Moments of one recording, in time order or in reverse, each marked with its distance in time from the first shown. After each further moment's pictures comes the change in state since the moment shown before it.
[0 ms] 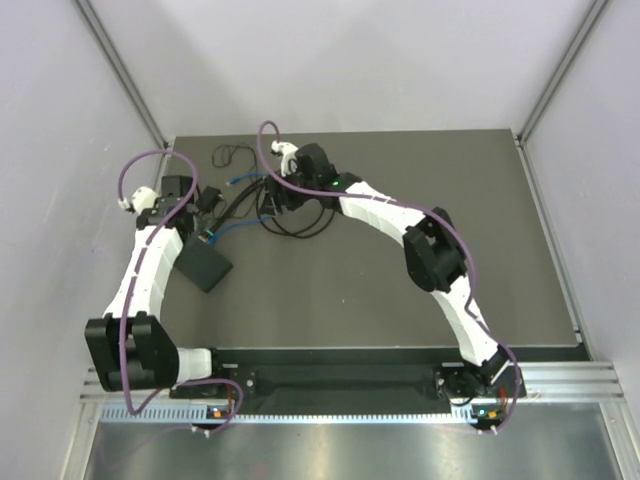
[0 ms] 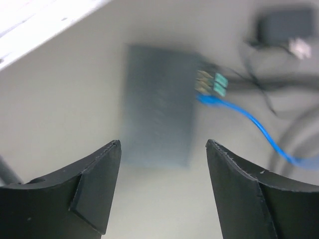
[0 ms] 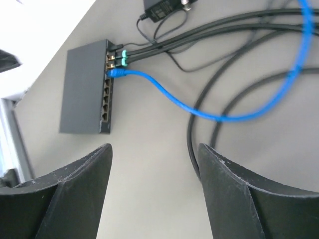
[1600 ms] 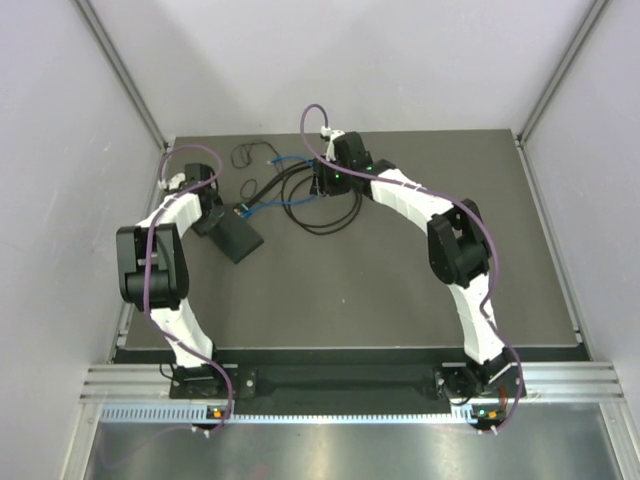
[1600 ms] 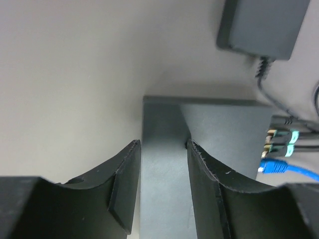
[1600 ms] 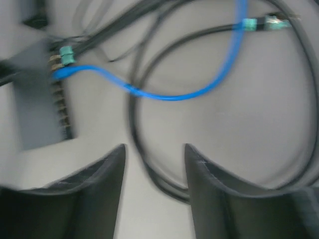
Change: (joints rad) left arm 0.050 0.556 0.164 0.331 0.202 0.179; right arm -0.165 -0.150 -0.181 -0.100 0.181 0.037
